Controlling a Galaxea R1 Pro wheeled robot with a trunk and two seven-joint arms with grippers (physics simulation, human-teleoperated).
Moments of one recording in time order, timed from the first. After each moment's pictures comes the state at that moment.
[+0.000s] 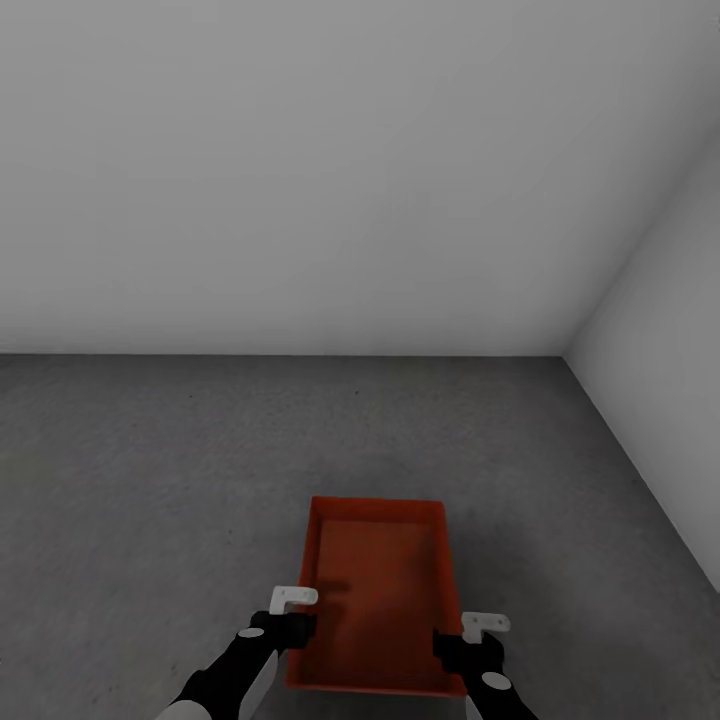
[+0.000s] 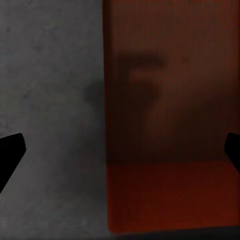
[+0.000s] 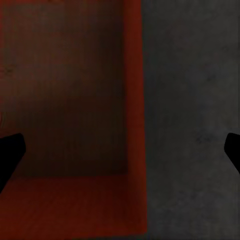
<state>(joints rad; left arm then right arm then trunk) -0.52 -0.14 -0.01 -0.37 -0.05 0.12 0.05 -0.40 0.11 -0.07 -0.44 0.08 -0.05 -0.14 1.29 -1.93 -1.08</state>
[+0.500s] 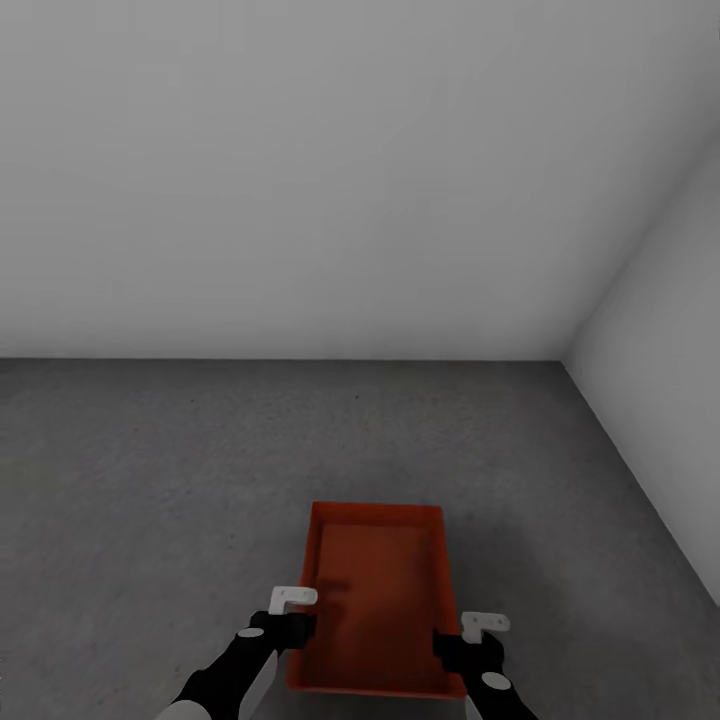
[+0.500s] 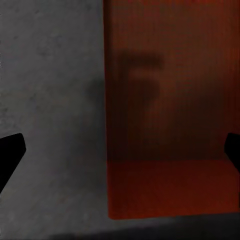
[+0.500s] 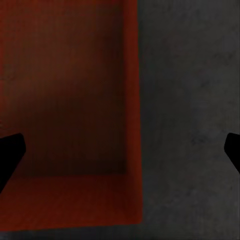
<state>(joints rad) -0.52 -0.14 -0.01 -0.37 -0.05 0.12 0.05 -0.40 0.11 -0.07 -0.44 0.08 -0.05 -0.14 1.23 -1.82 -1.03</state>
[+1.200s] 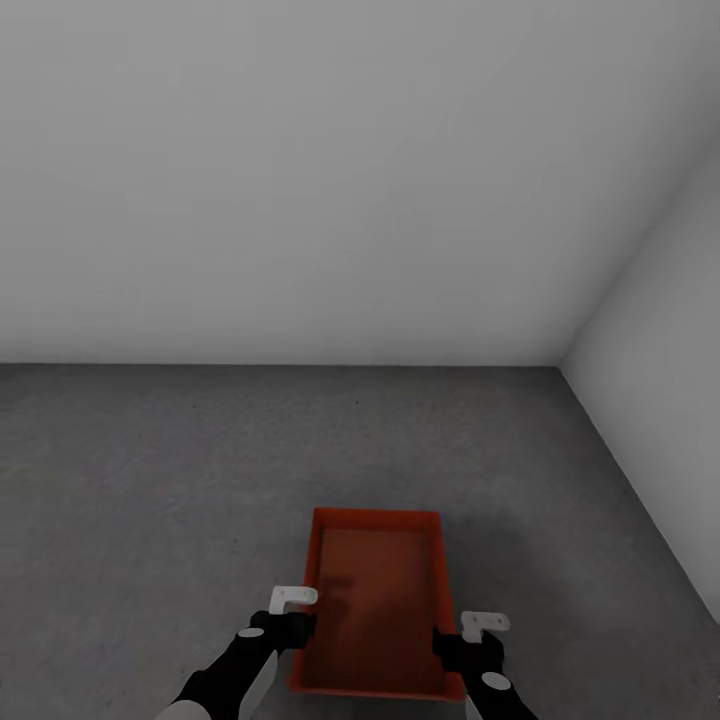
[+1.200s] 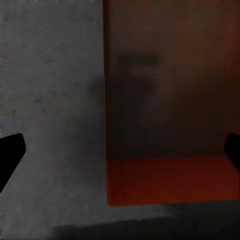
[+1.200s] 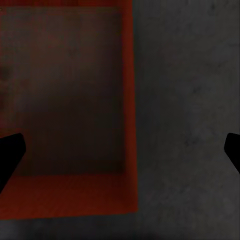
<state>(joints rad) -0.52 -0.14 -0.01 -0.37 -0.04 0.12 0.05 -0.40 0.11 -0.07 -0.44 0.08 -0.05 -0.14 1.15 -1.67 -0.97</state>
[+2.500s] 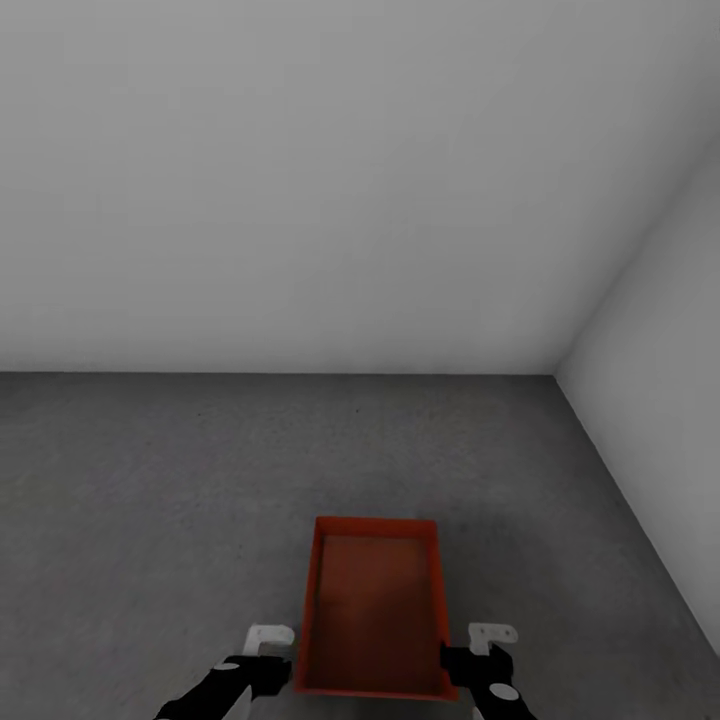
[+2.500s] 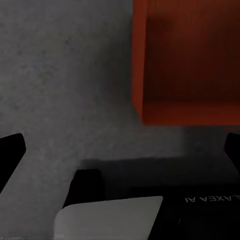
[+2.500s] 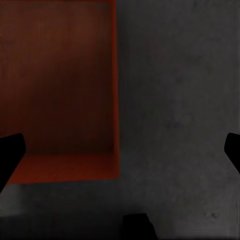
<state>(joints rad) -0.52 -0.08 -0.01 -0.21 -0.02 0.11 0.05 -0.40 0.09 -0.07 -0.40 0.08 -0.05 -0.15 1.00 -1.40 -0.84</state>
